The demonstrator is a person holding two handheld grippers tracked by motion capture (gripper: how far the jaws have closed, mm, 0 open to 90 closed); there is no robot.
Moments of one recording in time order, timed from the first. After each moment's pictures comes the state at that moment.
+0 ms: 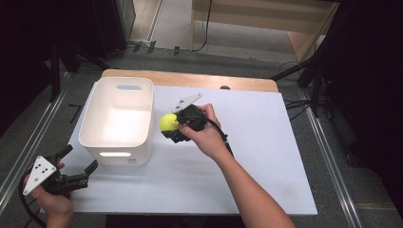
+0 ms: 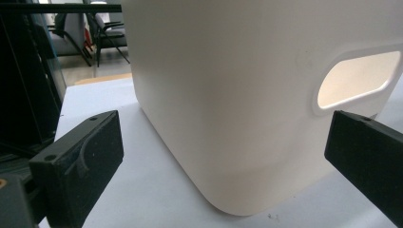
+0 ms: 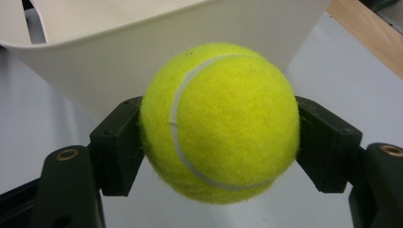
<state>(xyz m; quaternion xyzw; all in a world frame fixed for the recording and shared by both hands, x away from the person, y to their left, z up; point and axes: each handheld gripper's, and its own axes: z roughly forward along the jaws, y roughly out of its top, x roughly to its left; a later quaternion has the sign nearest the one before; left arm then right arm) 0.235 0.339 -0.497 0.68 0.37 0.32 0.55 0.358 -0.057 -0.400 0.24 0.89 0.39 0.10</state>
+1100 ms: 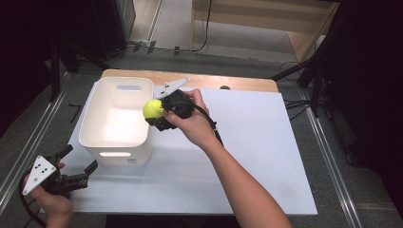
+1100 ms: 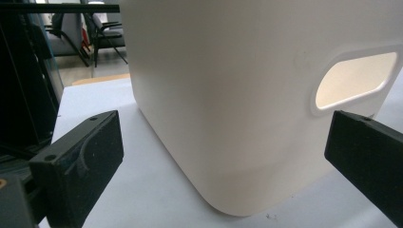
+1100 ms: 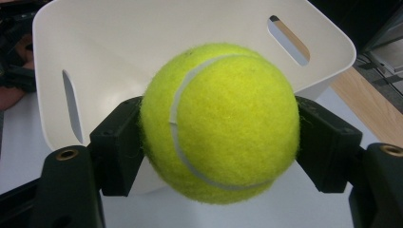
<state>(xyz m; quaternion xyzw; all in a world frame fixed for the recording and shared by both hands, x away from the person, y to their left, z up) 0.236 0.340 -0.497 0.68 0.37 0.31 0.55 0.366 -0.024 -0.353 0.21 0.88 0.42 0.12</state>
